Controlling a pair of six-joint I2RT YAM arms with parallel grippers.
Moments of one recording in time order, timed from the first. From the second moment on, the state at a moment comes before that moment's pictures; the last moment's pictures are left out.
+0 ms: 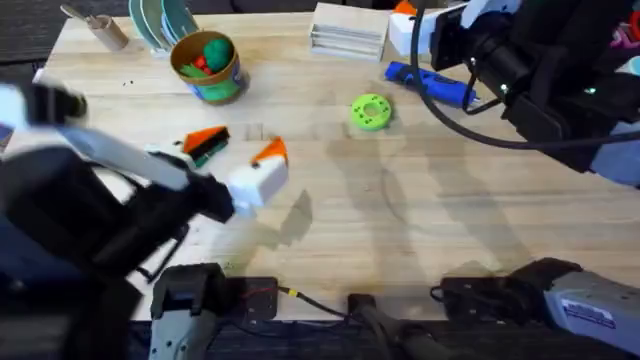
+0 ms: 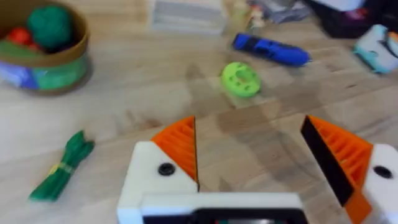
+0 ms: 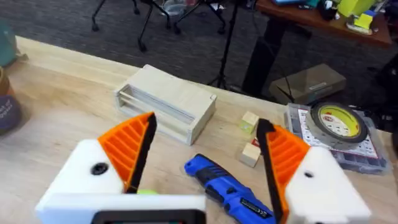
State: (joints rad) left arm 0.09 0.27 0.53 -0.70 0.56 -0.09; right arm 0.37 1.24 0.77 0.24 0.18 -0.06
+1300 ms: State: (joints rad) left arm 0.12 1.41 0.85 -0.72 -0.06 0.47; right arm 0.37 1.24 0.77 0.15 0.18 -0.06
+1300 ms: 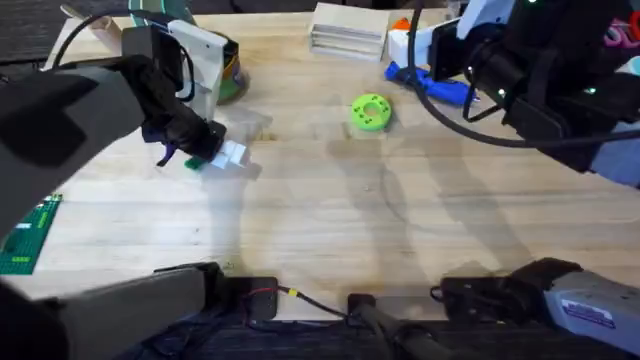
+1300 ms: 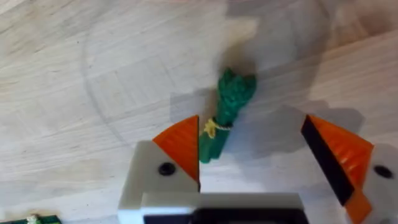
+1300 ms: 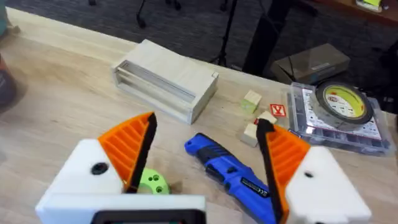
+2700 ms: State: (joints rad) left arm 0.17 1.38 0.87 -0.69 -0.03 0.50; right arm 0.37 1.24 0.77 0.15 0.18 -0.06
